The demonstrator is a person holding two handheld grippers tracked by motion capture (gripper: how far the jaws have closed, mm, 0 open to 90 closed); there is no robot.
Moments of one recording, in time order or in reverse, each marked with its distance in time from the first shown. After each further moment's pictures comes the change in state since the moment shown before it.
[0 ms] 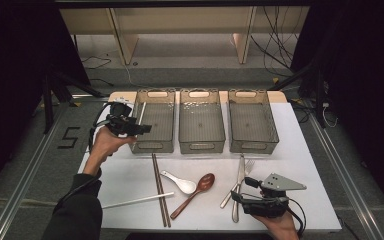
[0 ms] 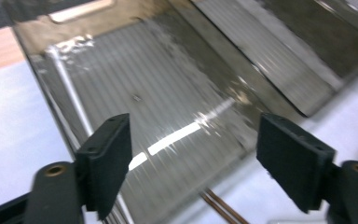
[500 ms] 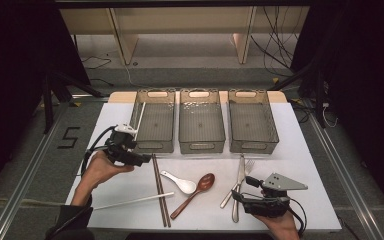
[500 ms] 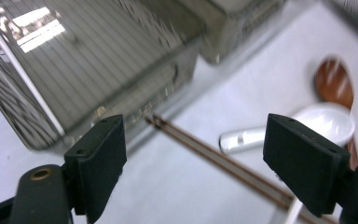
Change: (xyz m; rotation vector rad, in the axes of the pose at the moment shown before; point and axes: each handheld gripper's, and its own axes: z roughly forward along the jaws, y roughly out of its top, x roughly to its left) left arm -0.044 -0.056 -0.016 0.121 -0.044 0.152; right arm 0.000 0.002 -0.002 -0.010 -0.006 -0.005
